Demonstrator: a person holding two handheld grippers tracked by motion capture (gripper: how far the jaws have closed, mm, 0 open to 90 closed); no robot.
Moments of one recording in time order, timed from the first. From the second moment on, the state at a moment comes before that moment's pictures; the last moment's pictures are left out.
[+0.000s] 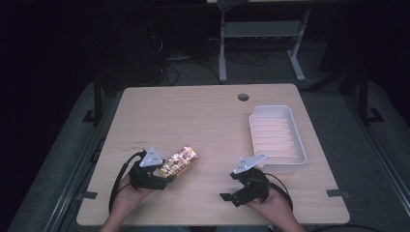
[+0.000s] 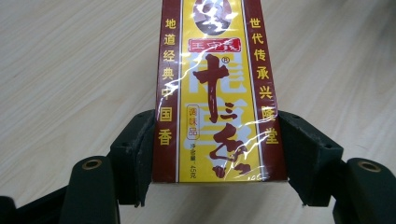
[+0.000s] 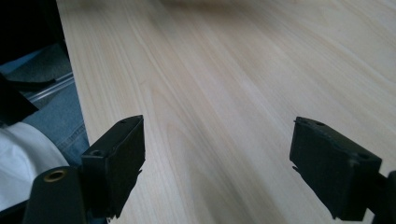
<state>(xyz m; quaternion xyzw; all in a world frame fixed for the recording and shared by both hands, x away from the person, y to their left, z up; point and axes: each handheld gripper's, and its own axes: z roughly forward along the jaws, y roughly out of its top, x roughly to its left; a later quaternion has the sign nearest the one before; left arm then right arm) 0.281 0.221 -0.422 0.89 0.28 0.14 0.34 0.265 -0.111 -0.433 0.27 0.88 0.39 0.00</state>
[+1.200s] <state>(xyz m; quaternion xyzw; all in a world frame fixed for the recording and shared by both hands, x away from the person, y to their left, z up) 0.233 0.164 -0.428 0.90 0.18 0.14 0.36 0.290 -0.098 -0.425 0.33 0.84 0.43 -0.06</state>
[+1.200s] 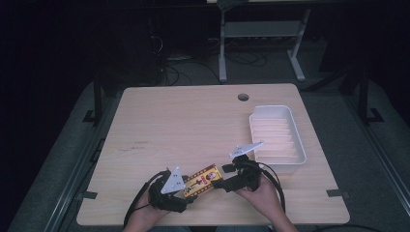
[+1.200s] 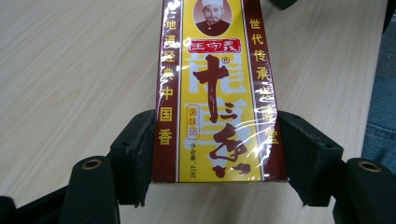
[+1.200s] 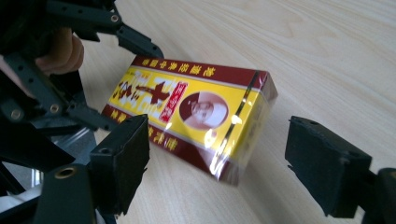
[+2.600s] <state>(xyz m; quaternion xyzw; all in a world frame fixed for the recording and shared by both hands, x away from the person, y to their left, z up) 0.233 0.163 -0.424 0.89 0.17 0.13 0.41 0.280 -0.098 -0.384 0.28 0.82 0.49 -0.04</state>
